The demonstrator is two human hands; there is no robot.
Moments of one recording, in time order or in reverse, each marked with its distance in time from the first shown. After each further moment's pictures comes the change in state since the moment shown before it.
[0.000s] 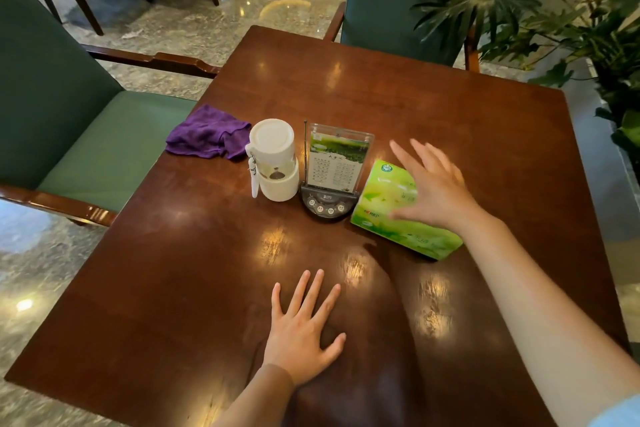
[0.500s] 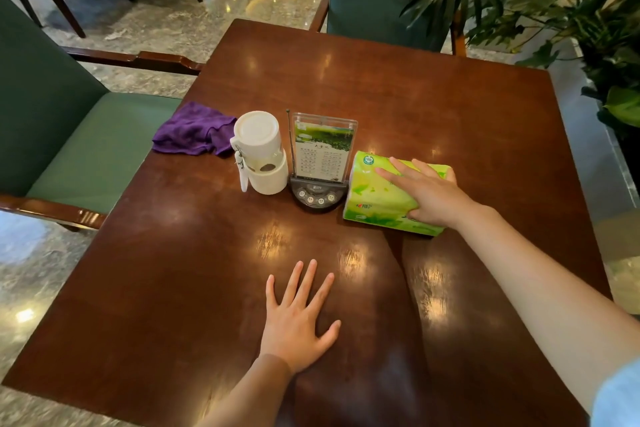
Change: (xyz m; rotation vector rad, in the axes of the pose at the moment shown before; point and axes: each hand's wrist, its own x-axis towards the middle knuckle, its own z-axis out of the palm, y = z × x) left_hand 0.000 0.001 0.002 0.027 -0.004 0.004; right_hand -0.004 0.036 0.027 -0.189 -0.253 -0.078
